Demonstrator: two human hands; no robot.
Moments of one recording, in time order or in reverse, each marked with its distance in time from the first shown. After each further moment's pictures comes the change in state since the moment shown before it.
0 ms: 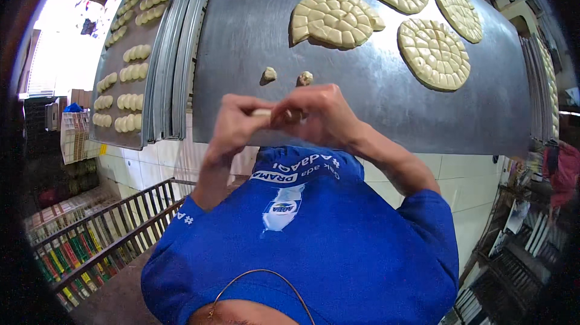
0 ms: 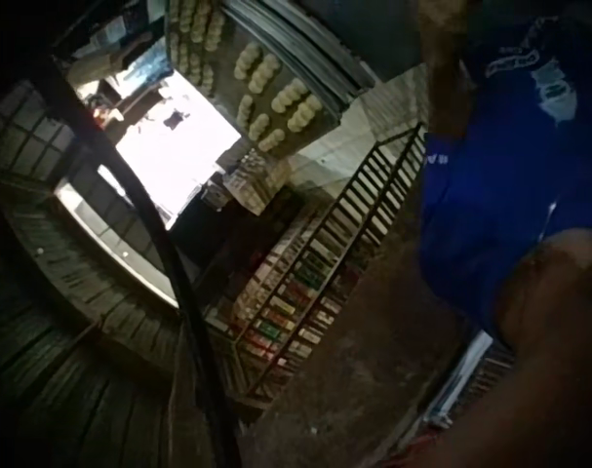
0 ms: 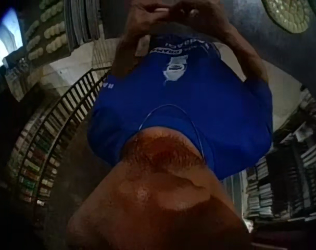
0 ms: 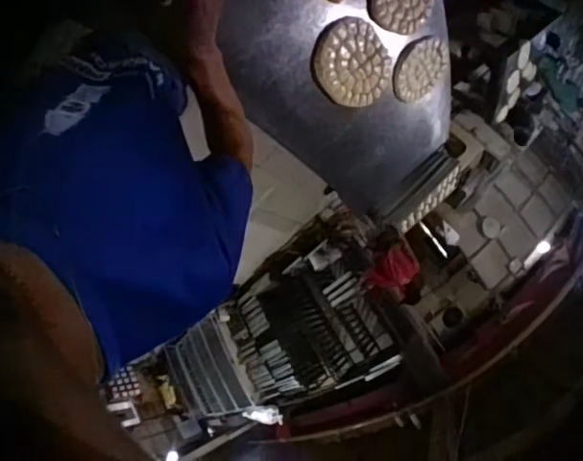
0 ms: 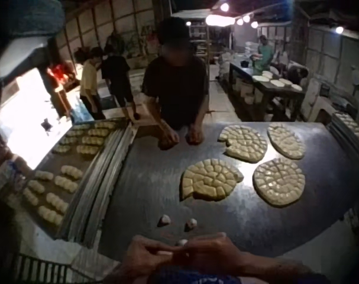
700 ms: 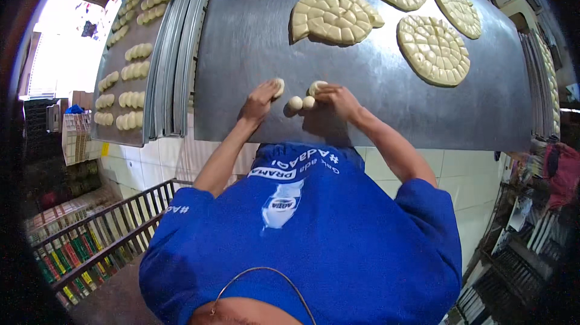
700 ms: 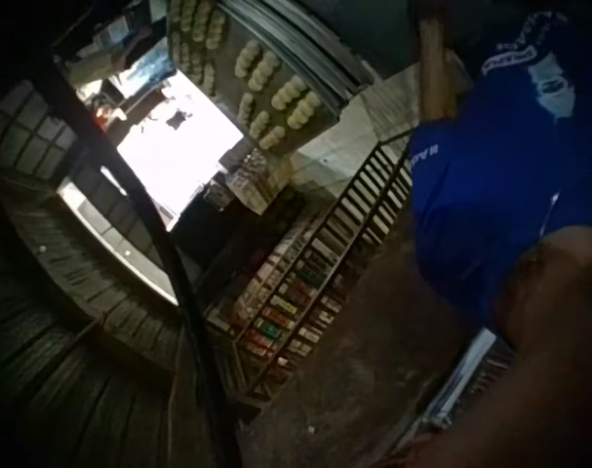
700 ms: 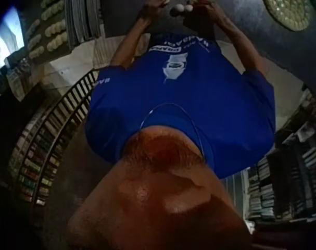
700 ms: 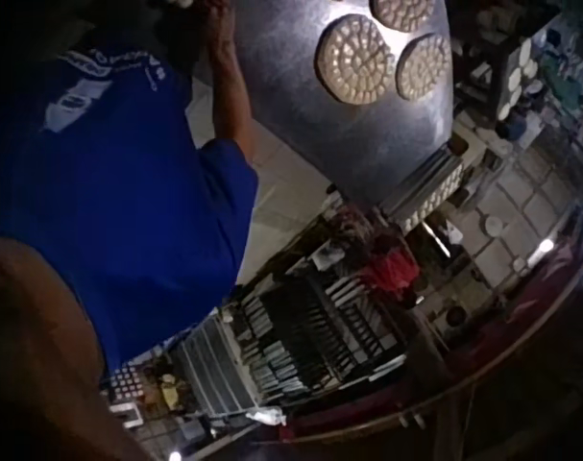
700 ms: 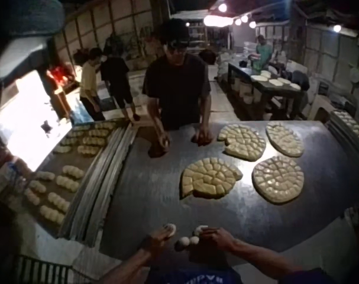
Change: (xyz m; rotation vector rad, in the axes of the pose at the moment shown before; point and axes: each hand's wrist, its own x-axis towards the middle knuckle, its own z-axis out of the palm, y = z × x) left_hand 0.115 -0.239 -0.109 1.083 0.162 0.862; right_hand -0.070 0.253 0.040 -0.330 -0.195 -0.174
